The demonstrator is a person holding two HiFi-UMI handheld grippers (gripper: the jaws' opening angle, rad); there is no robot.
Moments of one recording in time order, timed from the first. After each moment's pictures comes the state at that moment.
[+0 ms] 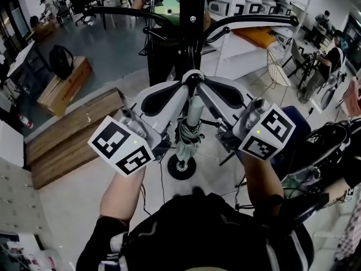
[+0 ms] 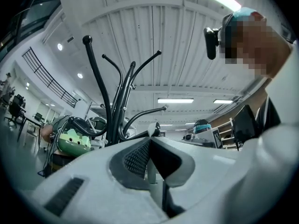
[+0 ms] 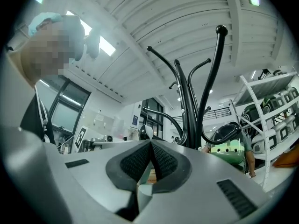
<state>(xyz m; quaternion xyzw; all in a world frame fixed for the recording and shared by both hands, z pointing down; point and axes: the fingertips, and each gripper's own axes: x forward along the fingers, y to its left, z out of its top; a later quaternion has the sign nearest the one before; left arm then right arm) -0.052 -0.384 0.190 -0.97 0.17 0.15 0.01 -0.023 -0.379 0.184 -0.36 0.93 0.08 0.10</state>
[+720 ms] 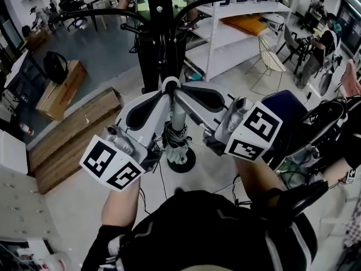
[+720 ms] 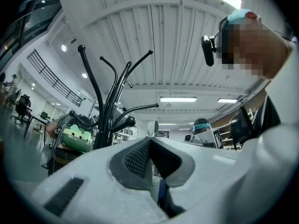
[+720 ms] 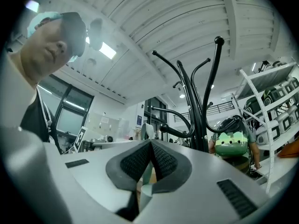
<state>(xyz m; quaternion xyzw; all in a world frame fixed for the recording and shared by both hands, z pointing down) -0.048 -0.331 0.204 -0.97 0.20 0.15 0.00 -0.025 -0.328 0.198 -0.33 0.94 0.06 0.10</state>
